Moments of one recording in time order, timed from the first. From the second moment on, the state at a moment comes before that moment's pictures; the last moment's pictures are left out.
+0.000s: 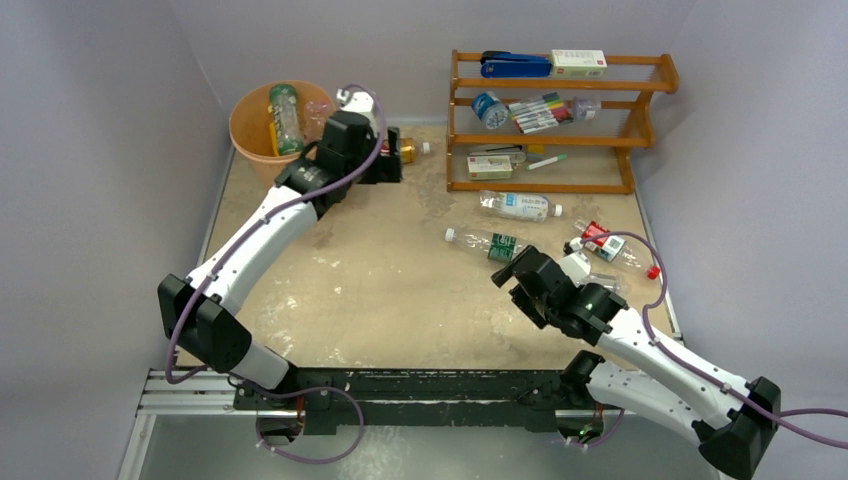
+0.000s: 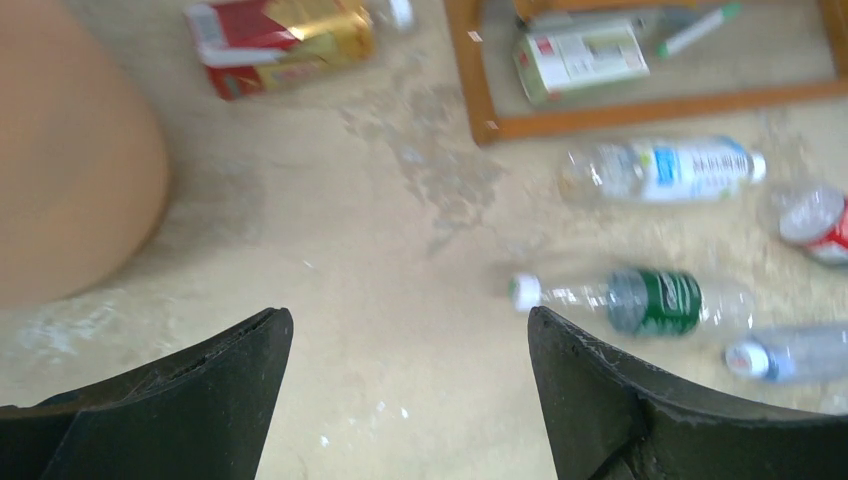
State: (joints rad) left arm -0.53 1.51 1.51 -0.54 -0.20 -0.36; right arm 0.79 0.81 0.66 -0.81 0.46 1.43
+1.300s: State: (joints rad) left arm -0.84 1.45 1.23 -0.51 -0.33 -0.38; right arm 0.33 1.45 0.93 -0.65 0.32 1.40
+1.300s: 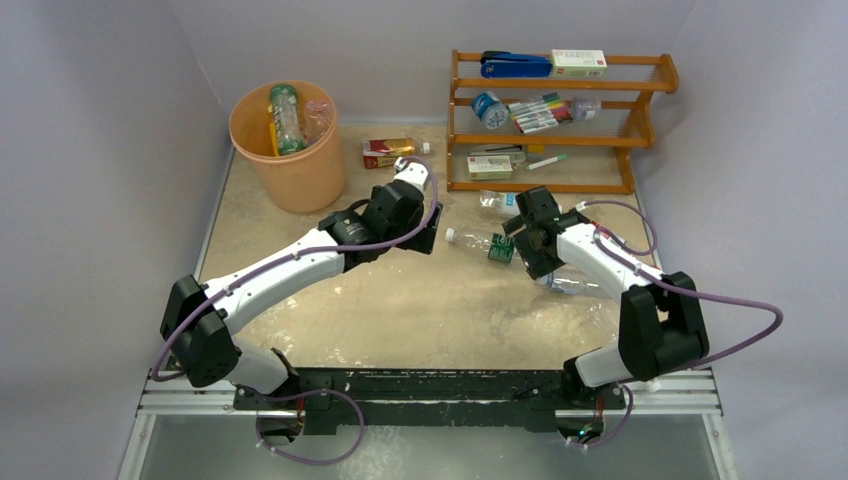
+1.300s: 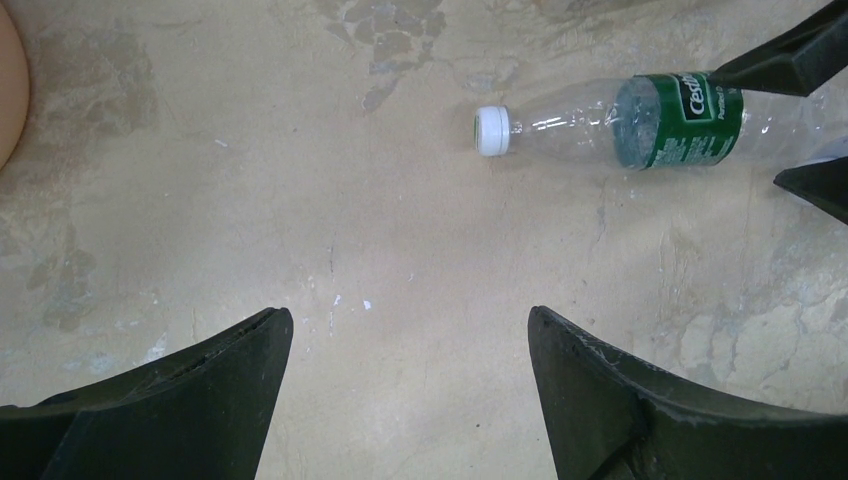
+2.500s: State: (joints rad) left arm -1.01 1.53 1.19 -0.44 -0.31 -0.38; right arm 0.25 1.50 0.87 -0.32 0.20 1.00
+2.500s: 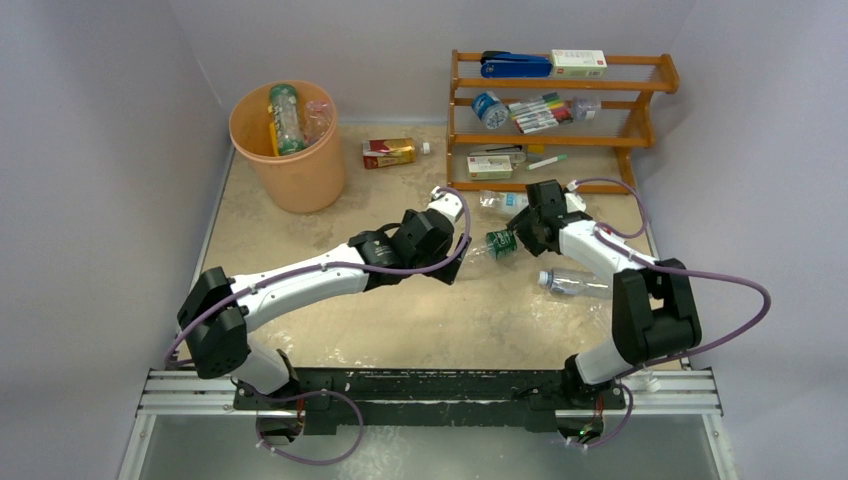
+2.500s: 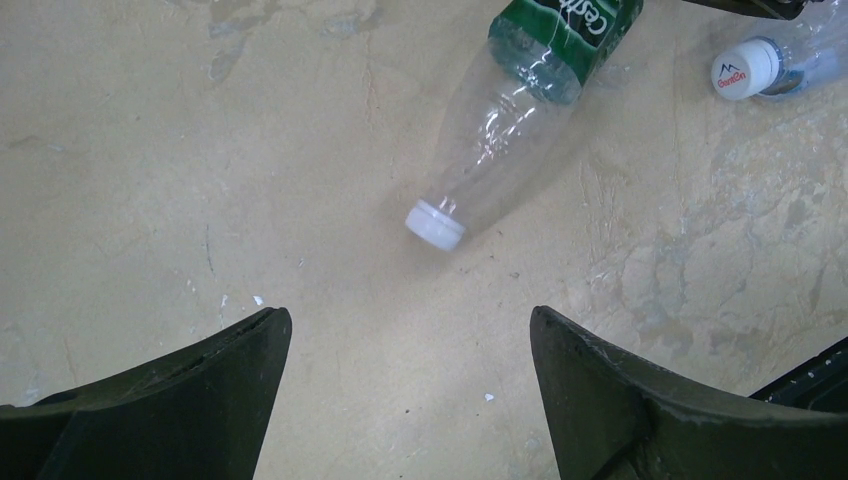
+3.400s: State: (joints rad) left arm -1.04 1.67 1.17 -0.25 -0.28 -0.35; right arm 0.36 1.30 0.79 -0.16 -0.20 0.79
